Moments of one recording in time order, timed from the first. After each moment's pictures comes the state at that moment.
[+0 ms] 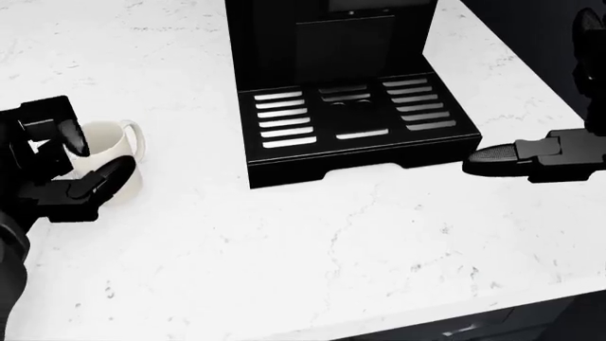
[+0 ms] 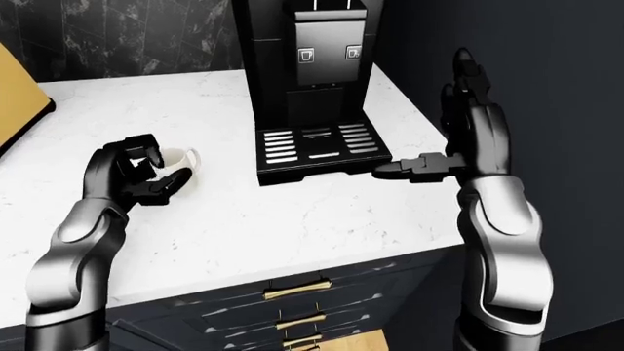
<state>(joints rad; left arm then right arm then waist) -0.42 0.28 0.24 -0.15 -0.16 0.56 -0.03 -0.43 -0.38 -0.33 -0.44 0.14 0.64 0.11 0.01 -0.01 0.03</state>
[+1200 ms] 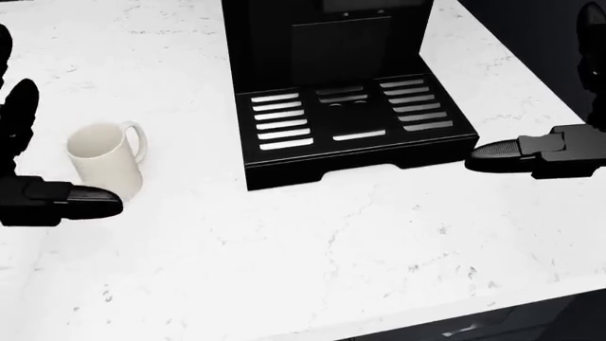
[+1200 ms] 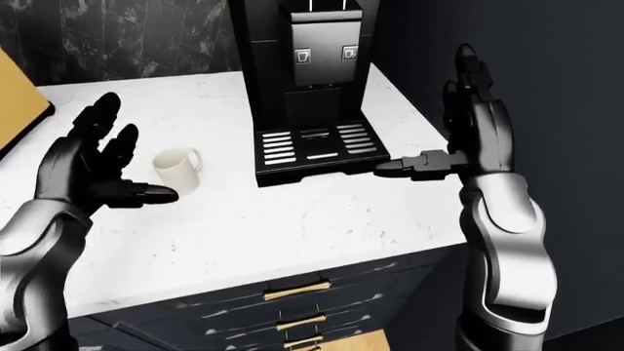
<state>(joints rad) -0.39 0.35 0.31 -0.46 -0.22 0.80 -0.12 -0.44 -0.39 -0.34 -0.44 0.14 0.65 0.12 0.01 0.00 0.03</state>
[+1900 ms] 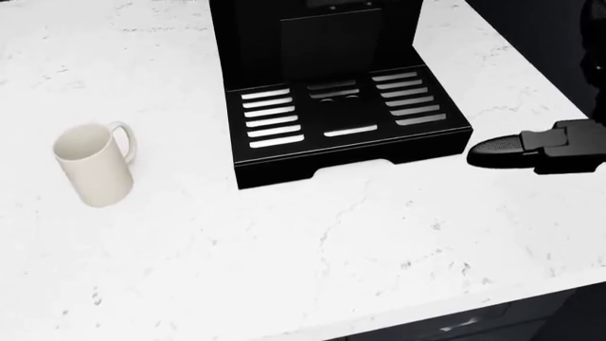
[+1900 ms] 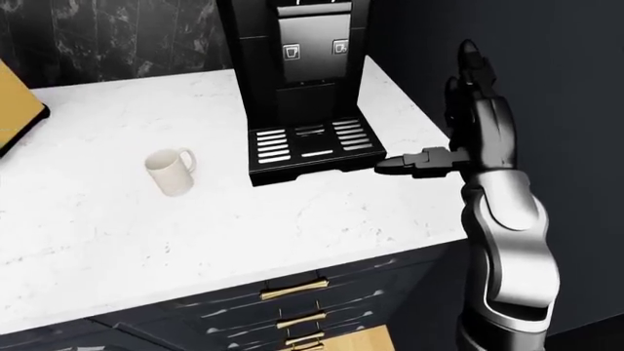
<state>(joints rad) -0.65 0.91 0.55 -0.31 -0.51 0.82 -0.10 -0.46 -0.40 -0.34 -0.44 0.14 0.65 0.12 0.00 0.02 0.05</state>
